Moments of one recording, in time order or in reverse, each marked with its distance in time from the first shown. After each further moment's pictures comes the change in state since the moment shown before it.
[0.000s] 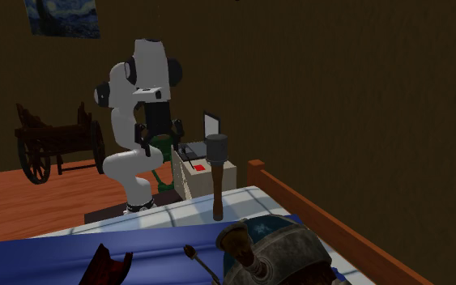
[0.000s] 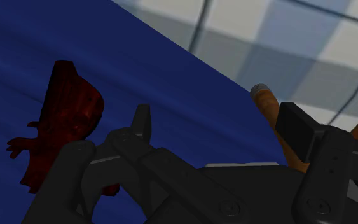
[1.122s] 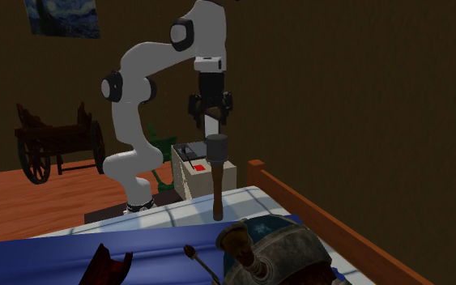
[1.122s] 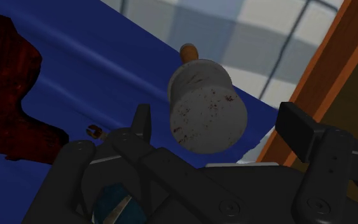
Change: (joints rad) arm 0.031 0.522 0.223 0.692 0.030 -0.292 0.278
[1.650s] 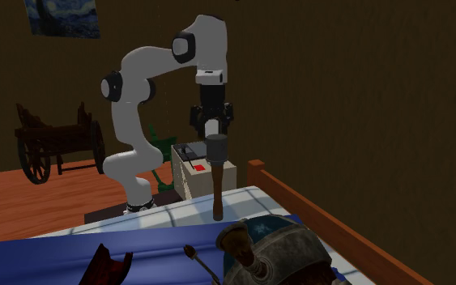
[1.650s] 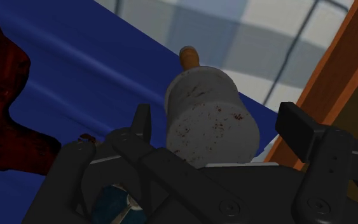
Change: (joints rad) arm 0.003 -0.036 -0.001 -0.127 0.010 0.089 -0.005
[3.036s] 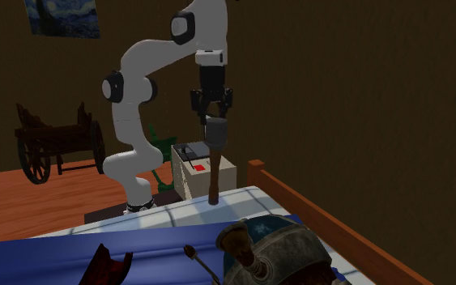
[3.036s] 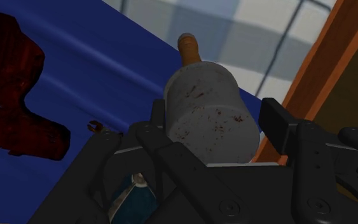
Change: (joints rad) arm -0.001 0.076 0.011 0.218 -0.018 -0.144 0.019
